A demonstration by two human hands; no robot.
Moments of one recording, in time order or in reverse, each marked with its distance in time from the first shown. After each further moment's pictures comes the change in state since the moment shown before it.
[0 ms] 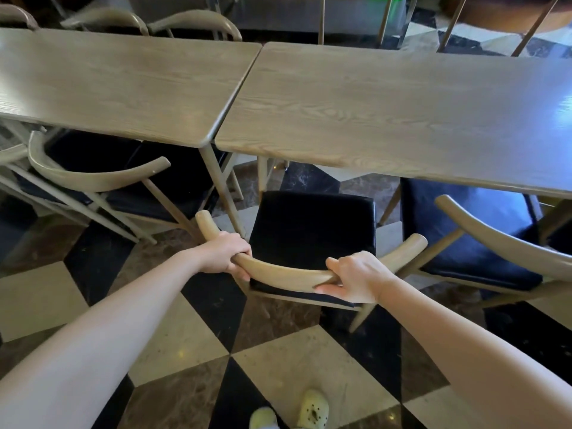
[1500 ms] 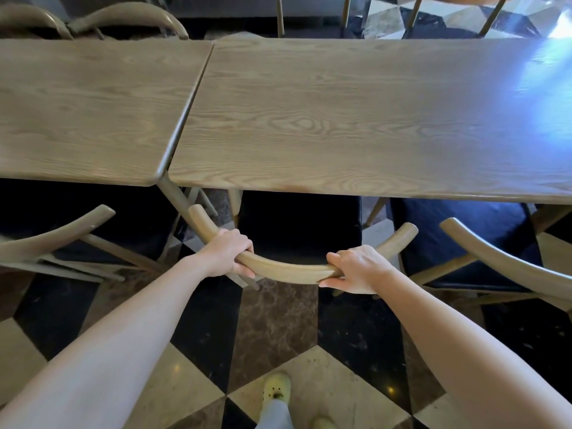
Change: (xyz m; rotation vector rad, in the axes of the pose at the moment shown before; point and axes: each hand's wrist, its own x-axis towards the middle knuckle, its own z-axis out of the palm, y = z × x) left_hand 0.146 -0.038 -0.060 0.135 0.094 0.118; right_hand 0.098 0.108 0.017 -0.097 -0.039 0.124
